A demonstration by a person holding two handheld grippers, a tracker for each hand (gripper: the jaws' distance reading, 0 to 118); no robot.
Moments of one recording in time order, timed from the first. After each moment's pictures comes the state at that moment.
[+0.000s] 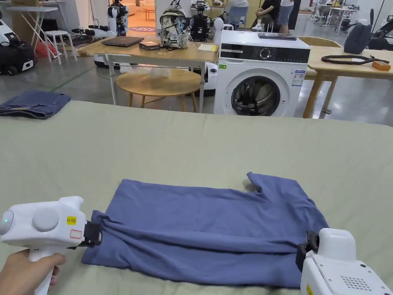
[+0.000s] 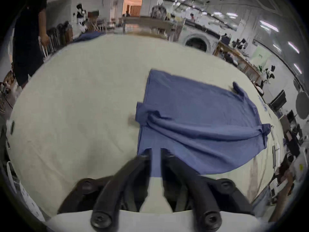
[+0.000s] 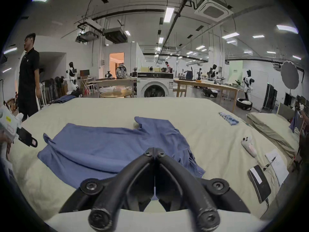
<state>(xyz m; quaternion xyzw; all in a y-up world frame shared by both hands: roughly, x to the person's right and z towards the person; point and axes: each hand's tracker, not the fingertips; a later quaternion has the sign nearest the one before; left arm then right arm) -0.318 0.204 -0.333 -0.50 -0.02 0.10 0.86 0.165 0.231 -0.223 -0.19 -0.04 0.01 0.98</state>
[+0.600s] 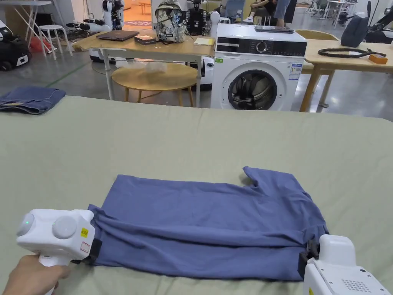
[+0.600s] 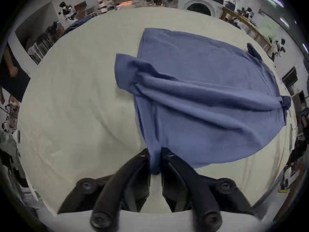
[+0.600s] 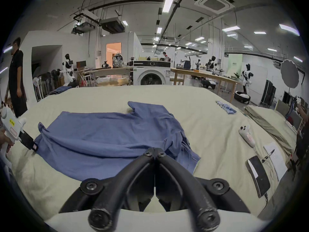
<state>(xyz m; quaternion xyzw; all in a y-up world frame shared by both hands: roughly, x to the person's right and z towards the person) -0.282 0.185 -0.310 -0.56 -0.01 0.03 0.83 0.181 0.210 -0.220 -0.24 -0.05 0.01 0.97</state>
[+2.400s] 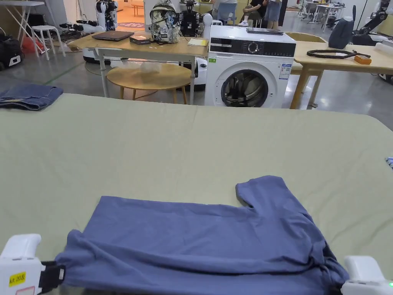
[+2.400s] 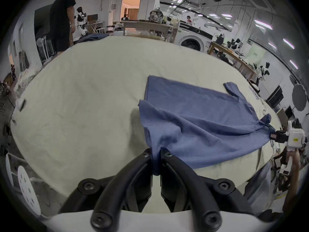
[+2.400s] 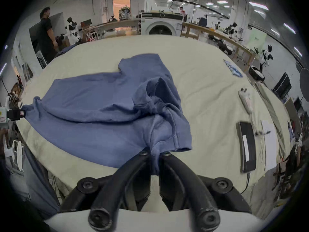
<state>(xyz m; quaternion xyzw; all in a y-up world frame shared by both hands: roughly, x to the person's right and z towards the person) -0.322 0.202 -0.146 -0.46 -0.03 0.08 0.88 0.250 0.201 -0.151 -0.48 0.00 0.03 0.88</state>
